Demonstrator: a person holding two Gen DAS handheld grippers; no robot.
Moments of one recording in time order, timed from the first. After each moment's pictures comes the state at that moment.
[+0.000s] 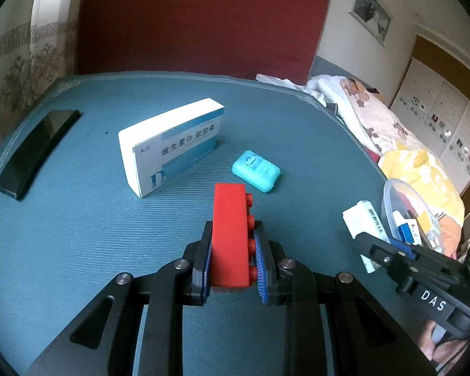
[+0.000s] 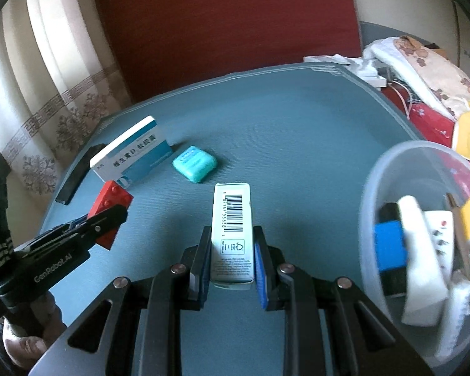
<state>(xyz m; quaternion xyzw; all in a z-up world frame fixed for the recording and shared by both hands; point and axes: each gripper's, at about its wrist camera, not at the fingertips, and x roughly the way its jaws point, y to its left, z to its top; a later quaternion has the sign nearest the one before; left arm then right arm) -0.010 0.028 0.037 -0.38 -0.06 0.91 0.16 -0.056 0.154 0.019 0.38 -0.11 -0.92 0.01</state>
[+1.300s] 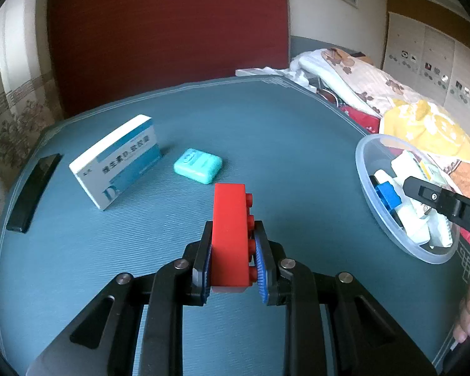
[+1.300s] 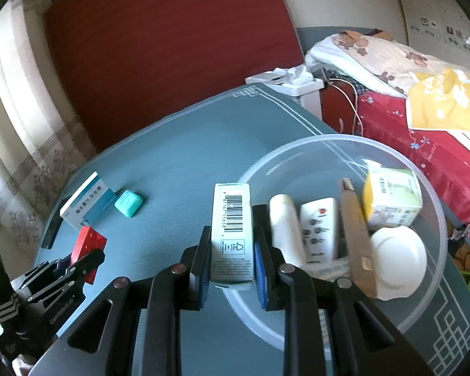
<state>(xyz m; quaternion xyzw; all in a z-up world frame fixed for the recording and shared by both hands) 0.028 0.112 0.046 -0.36 0.07 0.92 0.16 0.003 0.252 0.034 0.33 -0.19 -0.92 -0.08</state>
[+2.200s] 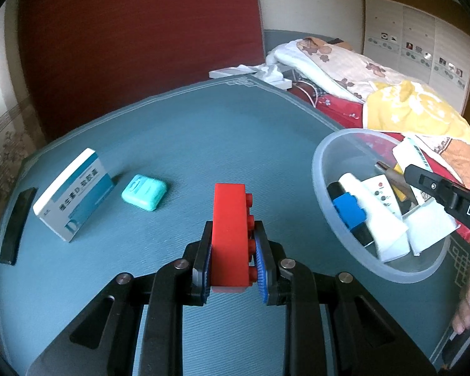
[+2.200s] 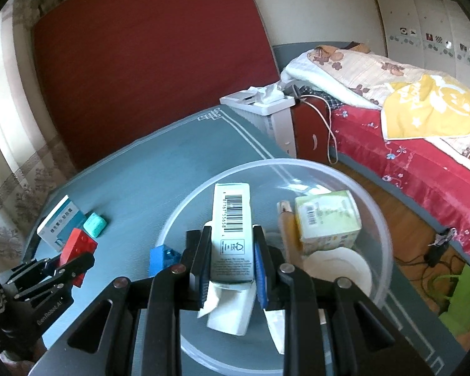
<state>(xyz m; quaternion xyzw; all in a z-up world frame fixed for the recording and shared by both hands) 0.029 0.181 0.057 -0.35 0.11 0.91 0.19 0.021 0.298 0.042 0.29 -0.18 -0.93 -0.14</state>
